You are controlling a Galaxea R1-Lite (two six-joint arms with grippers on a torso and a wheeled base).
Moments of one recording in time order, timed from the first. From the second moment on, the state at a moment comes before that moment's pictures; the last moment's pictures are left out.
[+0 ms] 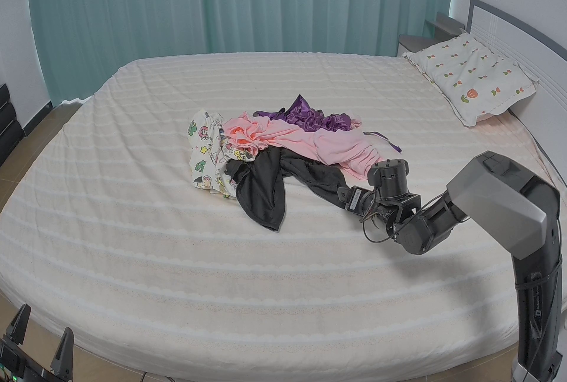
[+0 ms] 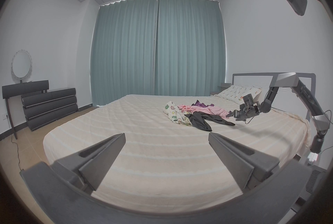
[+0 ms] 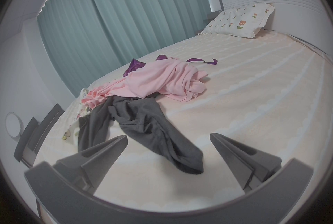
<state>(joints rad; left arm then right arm) 0.00 0.02 -0.02 -0.01 -0.02 -0.02 0.44 2.43 -1.28 -0.71 -0.31 0.52</state>
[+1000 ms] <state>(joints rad) 0.00 0.02 -0.02 -0.01 -0.02 -0.02 0.43 2.57 -1.29 -0.83 -0.32 0.57</state>
